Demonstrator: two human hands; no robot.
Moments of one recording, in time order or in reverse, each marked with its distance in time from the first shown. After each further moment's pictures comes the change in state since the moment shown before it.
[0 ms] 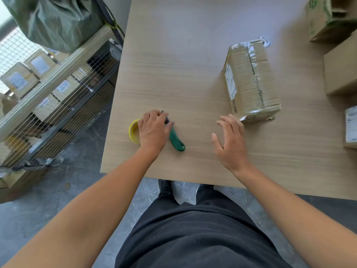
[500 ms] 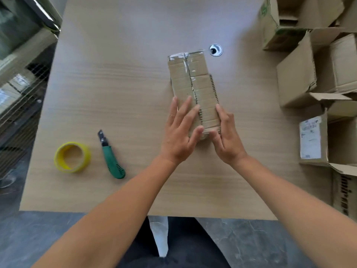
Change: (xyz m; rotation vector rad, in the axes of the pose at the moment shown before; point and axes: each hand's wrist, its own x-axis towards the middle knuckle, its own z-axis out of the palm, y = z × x) left_hand 0.046 0.239 0.075 -0.575 0.200 0.449; right_hand 0.076 0.187 -0.070 0.279 -0.067 -0.119
